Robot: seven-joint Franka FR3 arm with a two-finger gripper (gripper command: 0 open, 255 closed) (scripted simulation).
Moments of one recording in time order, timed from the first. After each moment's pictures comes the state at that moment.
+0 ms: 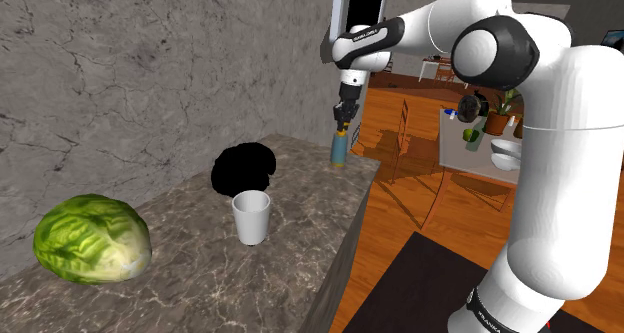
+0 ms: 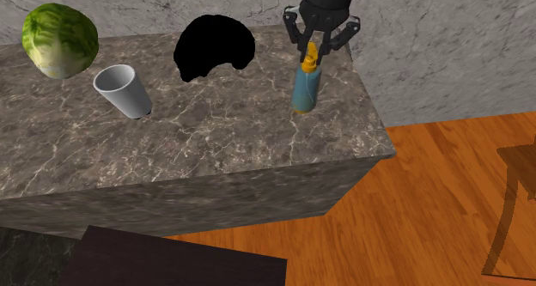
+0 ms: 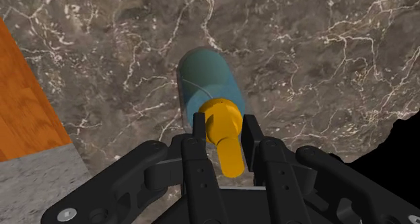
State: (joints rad) arm -0.15 0.33 -0.29 -1.59 0.16 1.90 -0.45
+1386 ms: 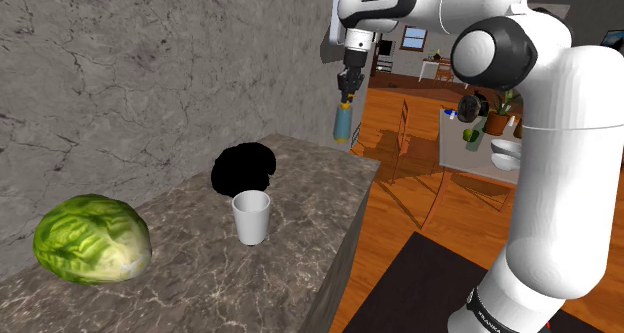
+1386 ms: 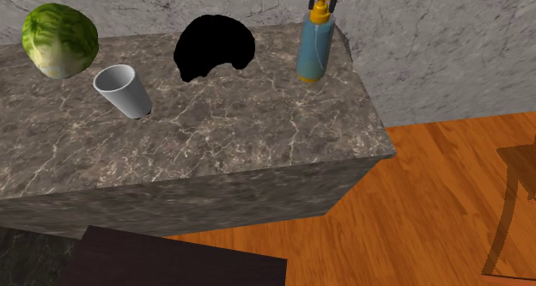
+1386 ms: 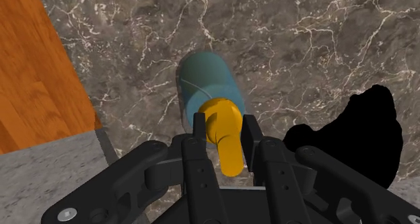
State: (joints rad) arm -0.17 0.34 -0.29 -1.30 0.16 1.62 -0.43
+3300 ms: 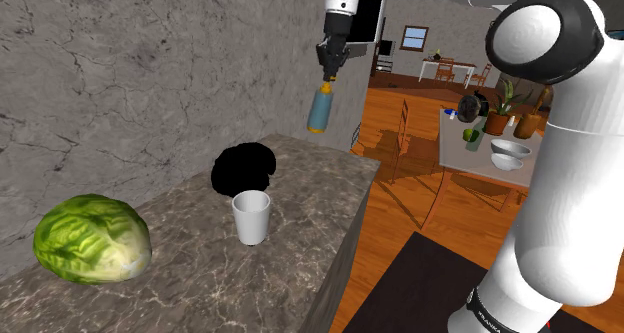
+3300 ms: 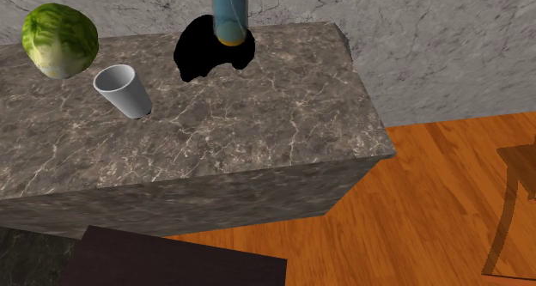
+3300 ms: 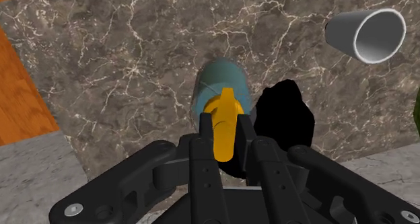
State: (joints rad) arm 0.00 0.18 -0.23 -1.28 0.10 1.46 -0.18
